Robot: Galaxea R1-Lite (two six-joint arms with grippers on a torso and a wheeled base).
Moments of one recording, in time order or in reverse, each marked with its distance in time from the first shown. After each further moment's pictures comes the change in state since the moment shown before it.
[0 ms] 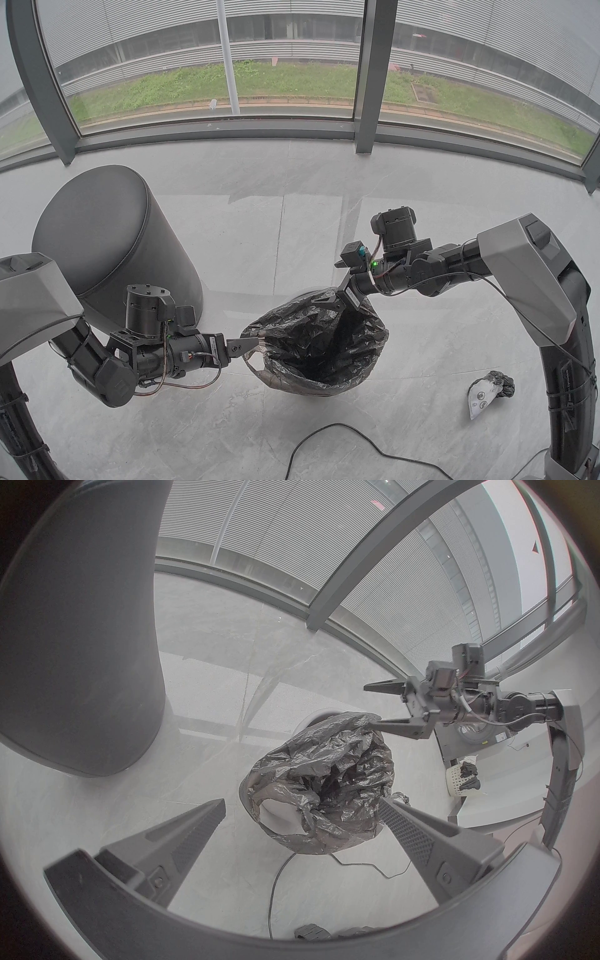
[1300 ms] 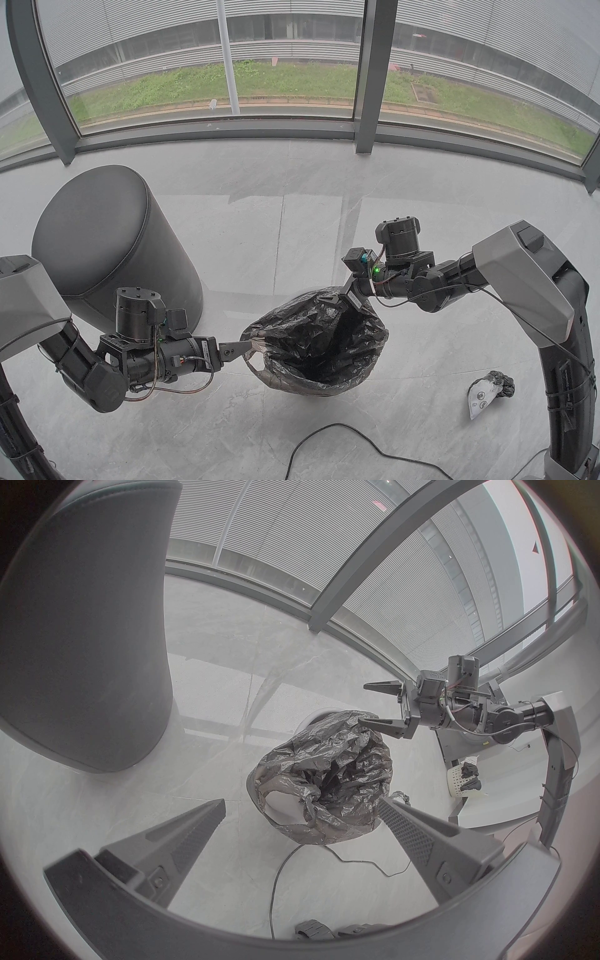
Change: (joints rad) left arm 0.007 -0.050 0.059 -0.007 0.007 0.000; right arm -0.004 0.009 0.116 -0.230 -0.103 -0.056
